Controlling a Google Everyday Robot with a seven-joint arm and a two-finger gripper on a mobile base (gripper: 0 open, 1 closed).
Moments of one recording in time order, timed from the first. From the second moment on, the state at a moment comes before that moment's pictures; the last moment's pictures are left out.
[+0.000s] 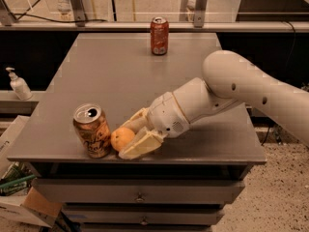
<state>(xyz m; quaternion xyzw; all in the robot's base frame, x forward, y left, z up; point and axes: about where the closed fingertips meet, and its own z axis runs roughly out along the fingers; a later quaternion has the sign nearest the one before) 0.427 0.059 0.823 -0.66 0.57 0.40 0.29</state>
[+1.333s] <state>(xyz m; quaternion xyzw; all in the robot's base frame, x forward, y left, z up) 0.434 0.043 0.837 -0.65 0.57 0.39 0.32</state>
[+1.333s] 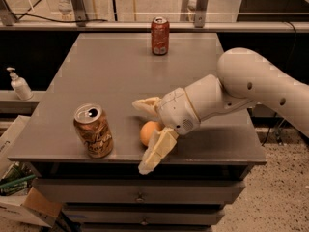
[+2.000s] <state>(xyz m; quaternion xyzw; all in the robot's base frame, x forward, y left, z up) 0.443 0.012 0.851 -0.63 0.59 0.37 0.36</state>
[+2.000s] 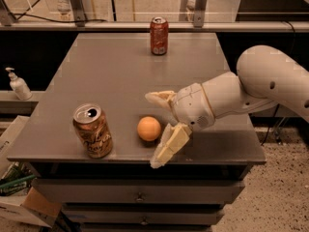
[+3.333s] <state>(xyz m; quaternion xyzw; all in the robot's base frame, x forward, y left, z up) 0.427 -0.030 0.825 -0.61 0.60 0.37 0.37</state>
